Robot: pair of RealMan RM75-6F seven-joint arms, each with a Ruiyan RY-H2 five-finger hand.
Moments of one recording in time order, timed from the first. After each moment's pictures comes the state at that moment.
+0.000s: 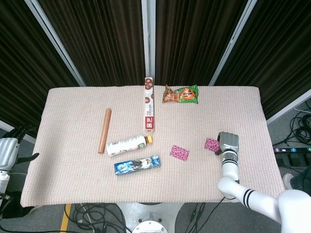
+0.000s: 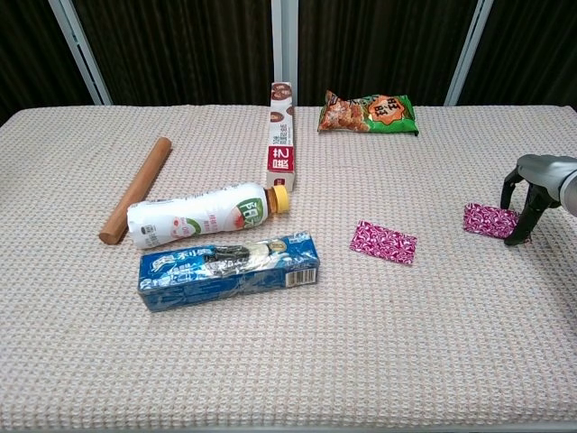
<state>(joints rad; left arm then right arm) -0.22 -1.16 -0.10 -1.36 1.42 1.35 -0.26 0.74 -1.69 0.24 -1.19 -0.30 0.99 -0.79</state>
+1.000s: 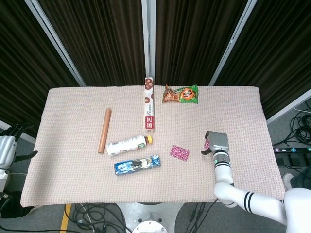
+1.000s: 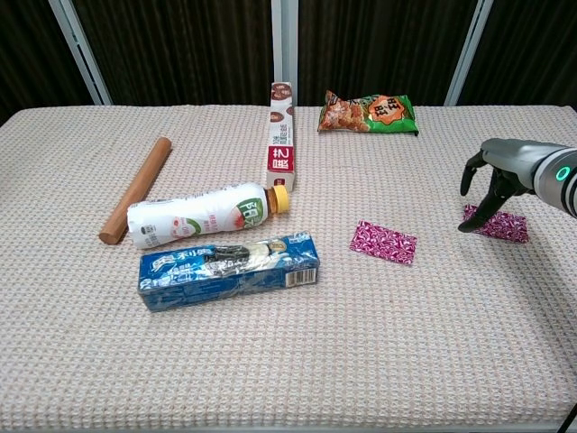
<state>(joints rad) -0.22 -1.14 -0.12 -1.38 1.41 1.36 -0.26 0.76 -1.63 0.26 -1.46 -0.36 1.09 -0.80</state>
